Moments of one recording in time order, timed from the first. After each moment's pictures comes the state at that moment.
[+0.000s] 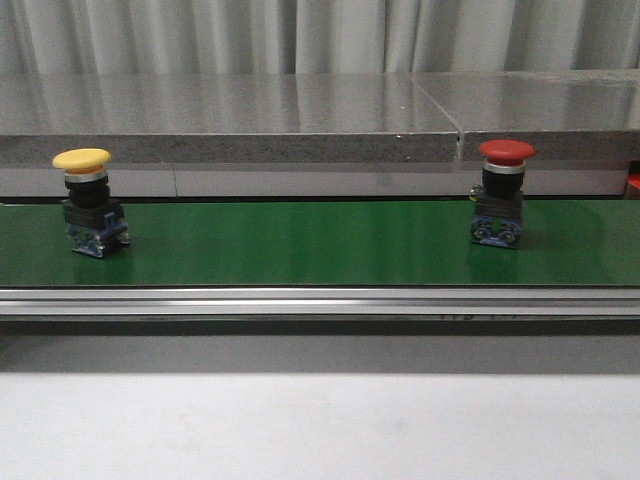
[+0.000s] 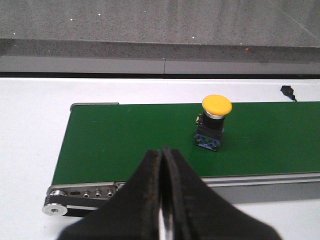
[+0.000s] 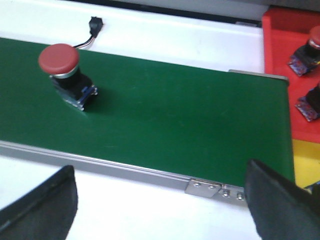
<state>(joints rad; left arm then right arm) -0.17 0.32 -0.46 0.01 0.53 -0.09 -0.09 0.79 -0.67 0.27 0.65 -0.33</state>
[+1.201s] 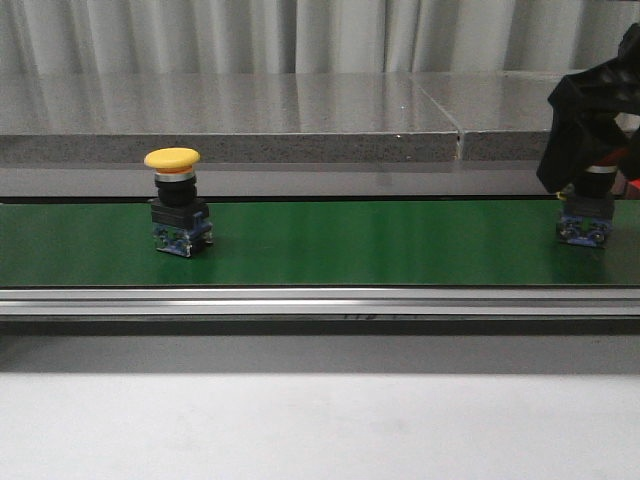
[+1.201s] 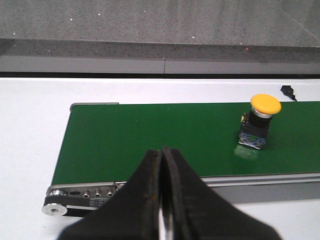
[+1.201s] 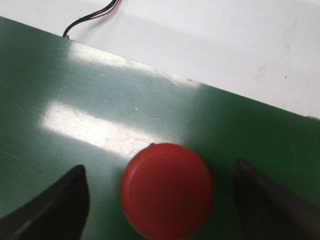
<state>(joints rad) -0.17 0.32 -0.46 0.01 0.53 -0.09 0.07 1.49 -0.97 0.28 0.51 -0.35</state>
